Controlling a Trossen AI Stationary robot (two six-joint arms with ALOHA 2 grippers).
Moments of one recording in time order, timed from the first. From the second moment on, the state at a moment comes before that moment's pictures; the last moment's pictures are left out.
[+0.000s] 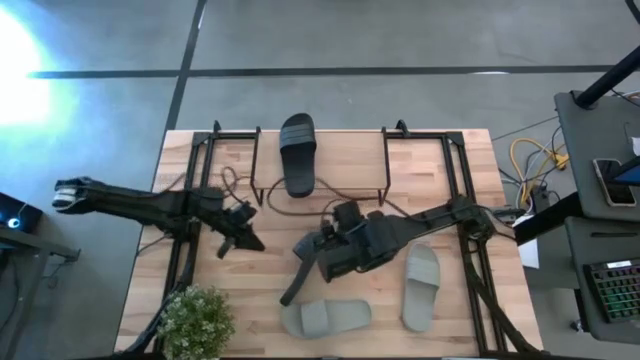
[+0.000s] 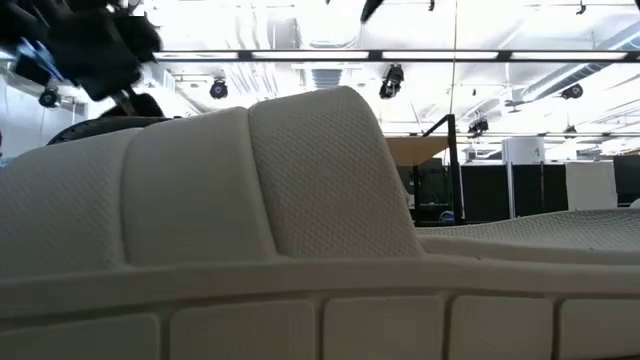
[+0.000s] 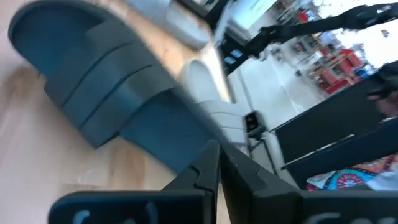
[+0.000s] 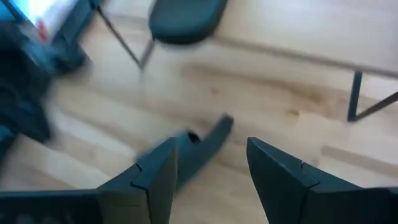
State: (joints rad) left arm -0.03 0.77 0.32 0.10 0.45 -0.56; right arm 0.38 2.12 2.35 -1.57 0.69 1.57
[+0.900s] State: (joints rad) left arm -0.24 1.57 0.70 0.68 0.38 -0.43; right arm 0.41 2.02 2.35 -1.56 0.83 1.57
